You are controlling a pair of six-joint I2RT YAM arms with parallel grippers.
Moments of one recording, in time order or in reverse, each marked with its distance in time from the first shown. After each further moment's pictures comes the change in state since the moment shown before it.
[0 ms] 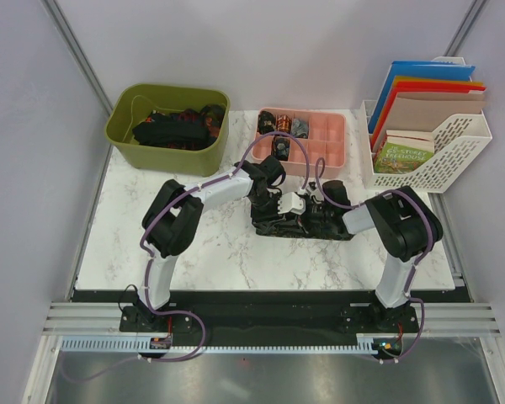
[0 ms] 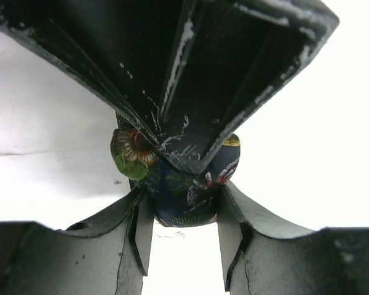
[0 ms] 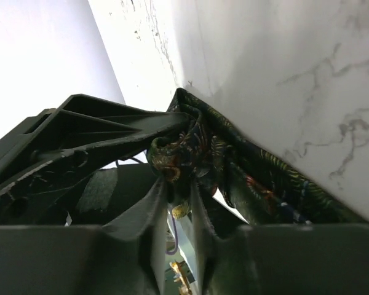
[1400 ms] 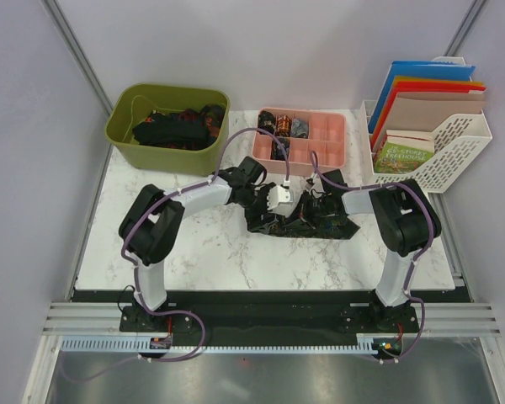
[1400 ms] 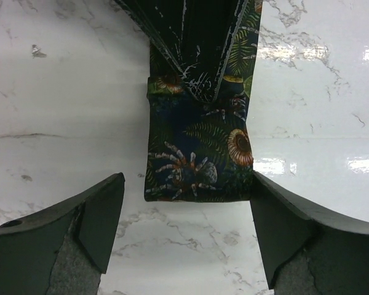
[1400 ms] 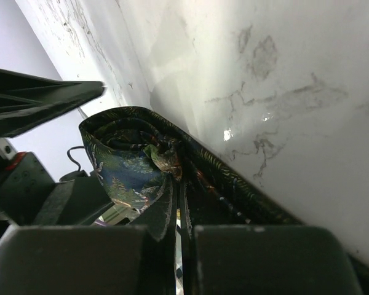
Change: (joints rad) left arm 0.086 -0.194 -0.286 0.370 0.142 -0.062; right arm -0.049 0.043 0.237 -0.589 0.011 -0.351
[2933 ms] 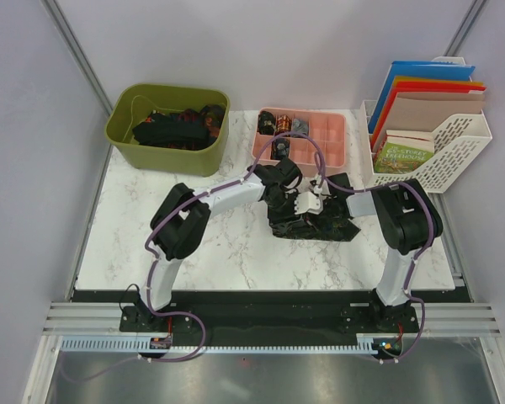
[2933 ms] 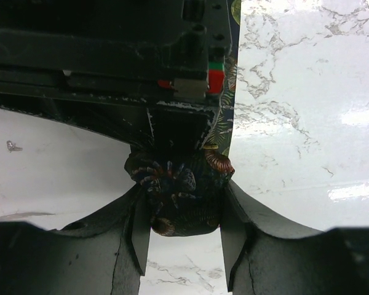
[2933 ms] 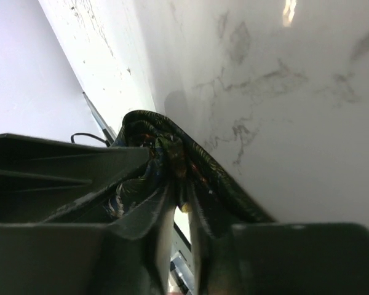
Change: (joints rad) left arm -0.174 0.216 0.352 -0.269 -0.134 -0.044; right arm -0.037 0.008 -0.053 0.089 -0.084 -0.043
